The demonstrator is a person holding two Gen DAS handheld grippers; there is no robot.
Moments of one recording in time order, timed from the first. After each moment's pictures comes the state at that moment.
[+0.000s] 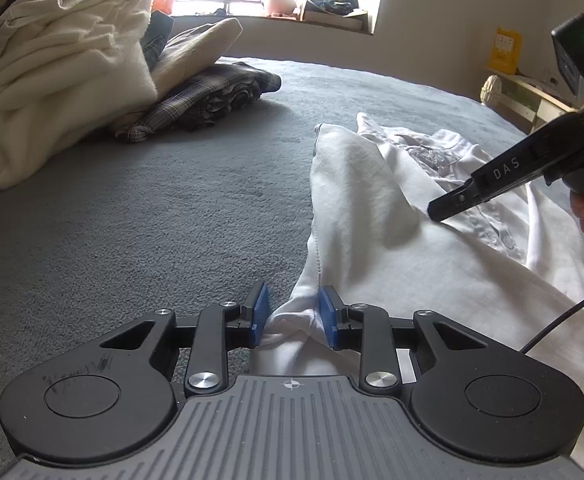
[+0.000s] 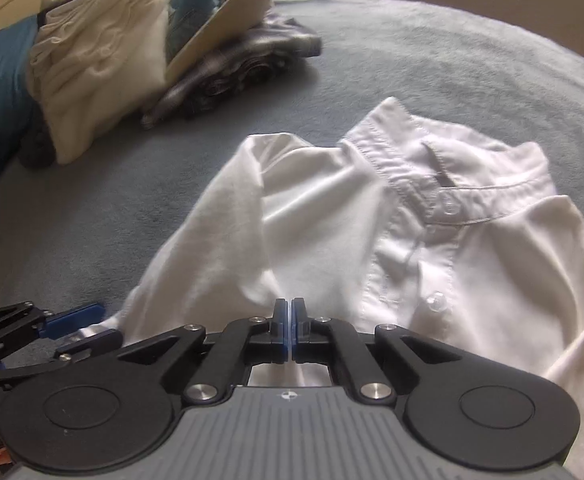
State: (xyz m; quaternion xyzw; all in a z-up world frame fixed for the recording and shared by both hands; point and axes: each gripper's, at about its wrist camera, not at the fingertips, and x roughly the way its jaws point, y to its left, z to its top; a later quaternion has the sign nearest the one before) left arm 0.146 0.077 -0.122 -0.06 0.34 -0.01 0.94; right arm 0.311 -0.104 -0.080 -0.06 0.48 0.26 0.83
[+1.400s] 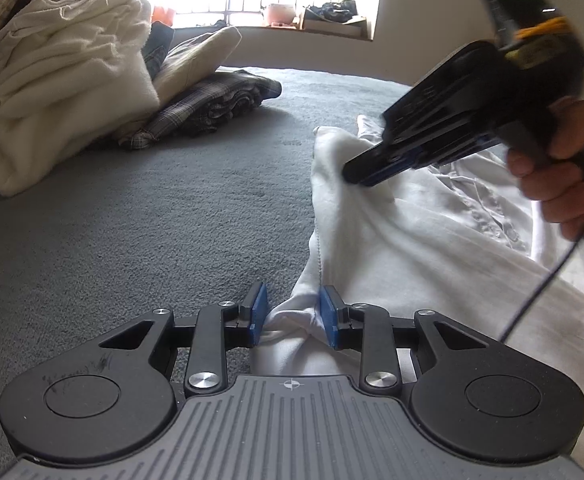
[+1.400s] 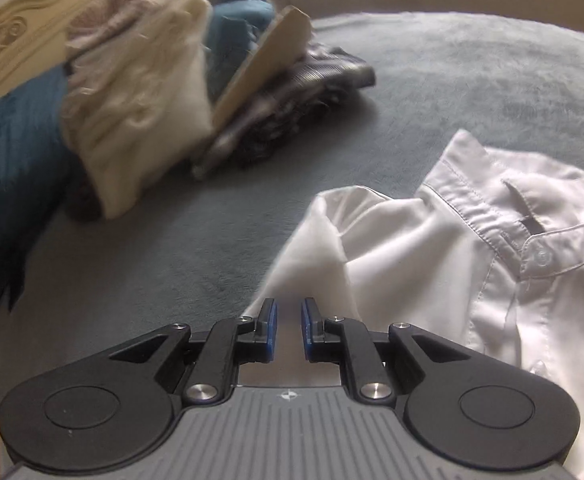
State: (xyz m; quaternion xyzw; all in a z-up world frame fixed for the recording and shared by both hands) left arm 0.139 0.071 -0.125 -0.04 0.32 0.00 0.95; right arm 0.349 -0.062 -0.084 0.04 0.47 0.32 0.82
